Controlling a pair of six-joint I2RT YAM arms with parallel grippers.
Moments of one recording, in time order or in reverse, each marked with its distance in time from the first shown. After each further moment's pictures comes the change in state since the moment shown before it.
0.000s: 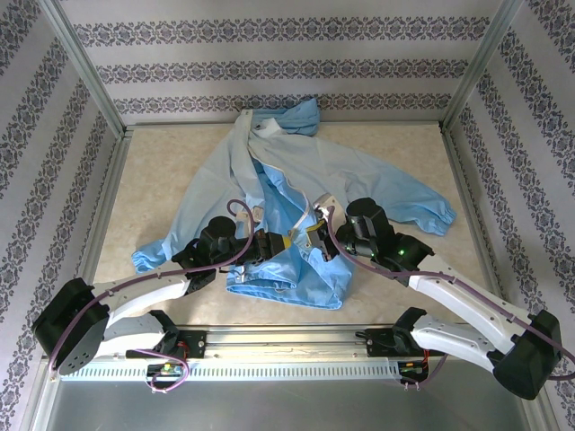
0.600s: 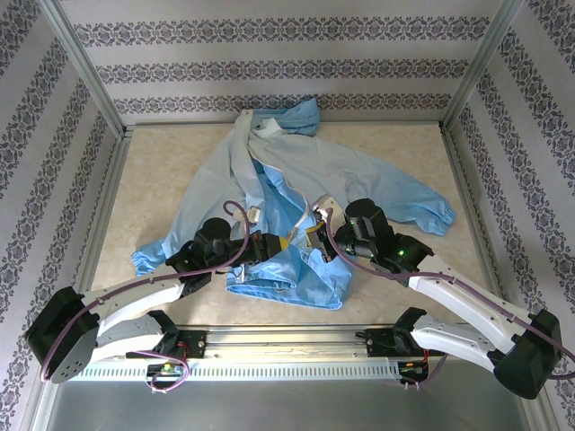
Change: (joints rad) left arm 0.000 -0.069 -0.011 -0.038 0.000 0.060; right arm 0.006 0.000 0.001 -0.008 0.006 -0.022
